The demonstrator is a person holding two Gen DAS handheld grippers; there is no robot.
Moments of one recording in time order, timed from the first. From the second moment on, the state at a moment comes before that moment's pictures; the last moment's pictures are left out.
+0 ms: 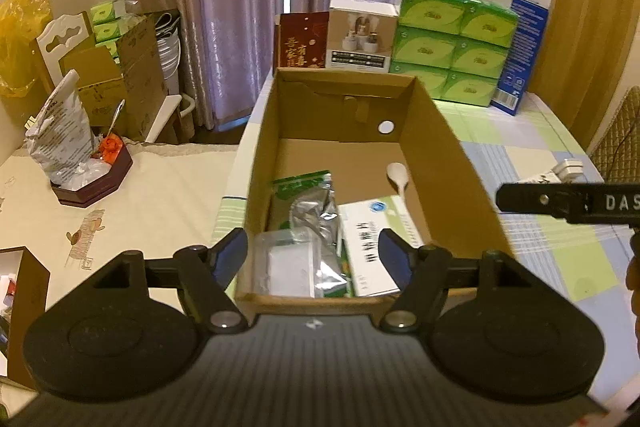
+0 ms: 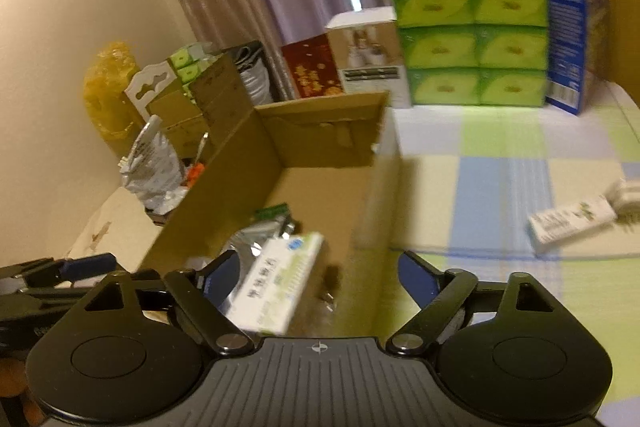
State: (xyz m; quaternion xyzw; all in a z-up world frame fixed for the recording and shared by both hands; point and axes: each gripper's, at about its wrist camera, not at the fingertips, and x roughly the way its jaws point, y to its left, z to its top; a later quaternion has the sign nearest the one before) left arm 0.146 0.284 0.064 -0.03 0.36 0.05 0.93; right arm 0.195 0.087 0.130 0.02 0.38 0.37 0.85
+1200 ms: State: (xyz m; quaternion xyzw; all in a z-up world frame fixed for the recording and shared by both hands) left arm 0.105 0.105 0.092 0.03 0.34 -0.07 0.94; right arm 0.166 -0.152 0.148 0.04 0.40 0.23 0.89
